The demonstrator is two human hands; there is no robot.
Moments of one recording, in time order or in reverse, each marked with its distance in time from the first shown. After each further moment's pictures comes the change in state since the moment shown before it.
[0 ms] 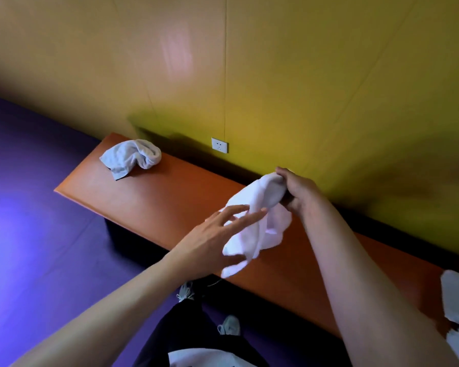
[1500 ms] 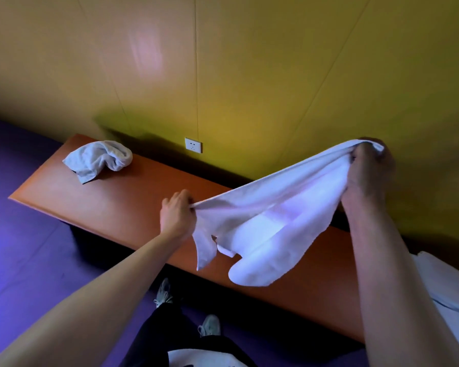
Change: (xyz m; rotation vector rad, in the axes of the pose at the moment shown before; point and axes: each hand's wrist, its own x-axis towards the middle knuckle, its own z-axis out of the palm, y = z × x) left_hand 0.034 -0.070 0.049 0.008 0.304 -0.679; right_hand -0.108 -0.064 -0.106 0.038 0.513 -0.904
